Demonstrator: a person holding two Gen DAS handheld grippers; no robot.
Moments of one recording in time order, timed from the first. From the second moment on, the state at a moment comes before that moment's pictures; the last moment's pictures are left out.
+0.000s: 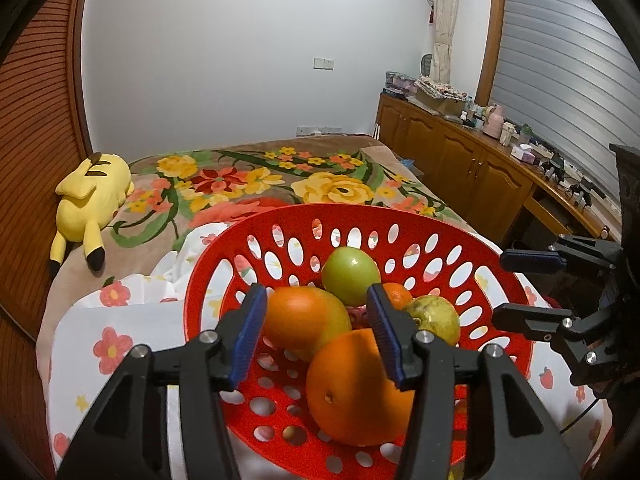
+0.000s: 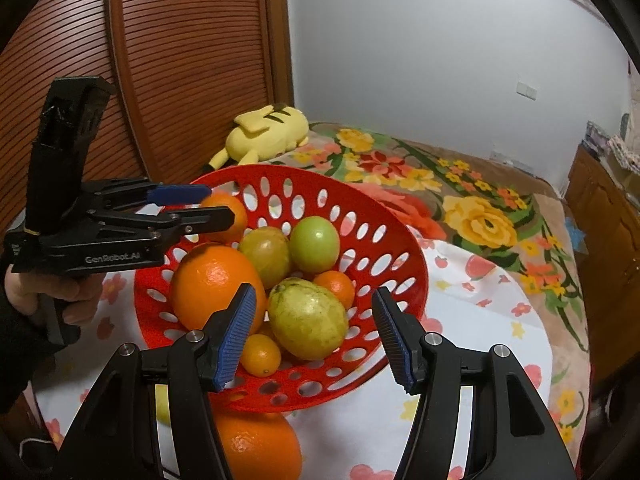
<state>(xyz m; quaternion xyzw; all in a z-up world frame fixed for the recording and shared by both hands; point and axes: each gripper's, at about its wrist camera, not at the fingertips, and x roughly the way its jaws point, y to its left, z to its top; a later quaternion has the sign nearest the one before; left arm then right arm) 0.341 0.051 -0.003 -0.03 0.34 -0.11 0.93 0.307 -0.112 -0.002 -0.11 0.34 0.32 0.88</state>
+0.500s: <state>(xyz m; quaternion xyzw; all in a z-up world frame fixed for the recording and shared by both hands) 0.278 0.041 0.019 -0.01 0.32 -0.12 0.94 0.262 -0.136 0.008 -0.08 0.33 0.29 0.90</state>
